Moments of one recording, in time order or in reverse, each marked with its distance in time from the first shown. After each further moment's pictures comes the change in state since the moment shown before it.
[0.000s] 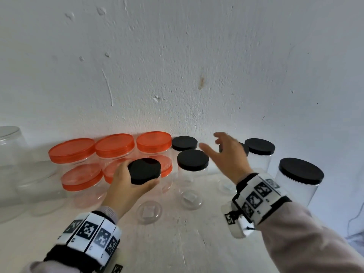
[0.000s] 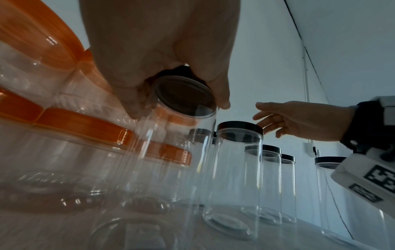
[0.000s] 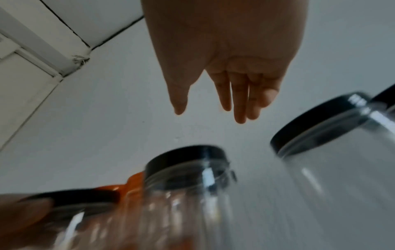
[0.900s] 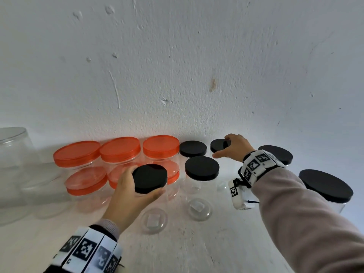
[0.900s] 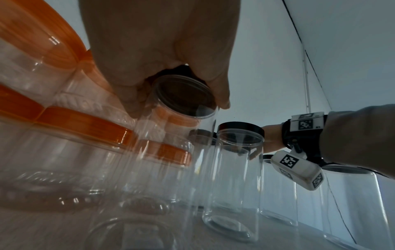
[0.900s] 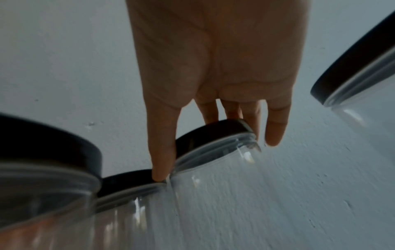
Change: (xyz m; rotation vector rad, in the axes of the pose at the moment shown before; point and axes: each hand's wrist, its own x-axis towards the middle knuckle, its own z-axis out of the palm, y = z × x) left_hand -0.003 0.000 0.000 -0.012 -0.009 0.029; right_hand 0.090 0.038 0.019 -0.179 -0.329 0.174
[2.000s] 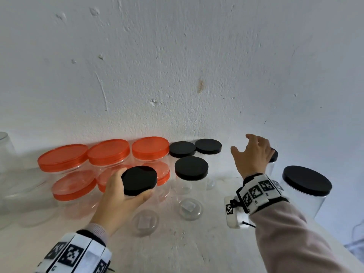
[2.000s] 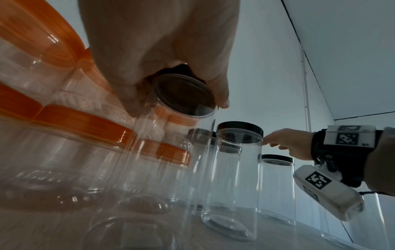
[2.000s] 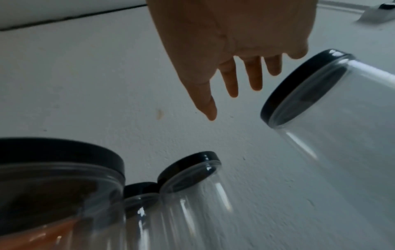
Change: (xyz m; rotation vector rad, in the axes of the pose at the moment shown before) left_hand -0.003 0.003 -0.001 -0.026 0.001 -0.029; right_hand -0.046 0.030 0.001 0.114 0.586 0.177
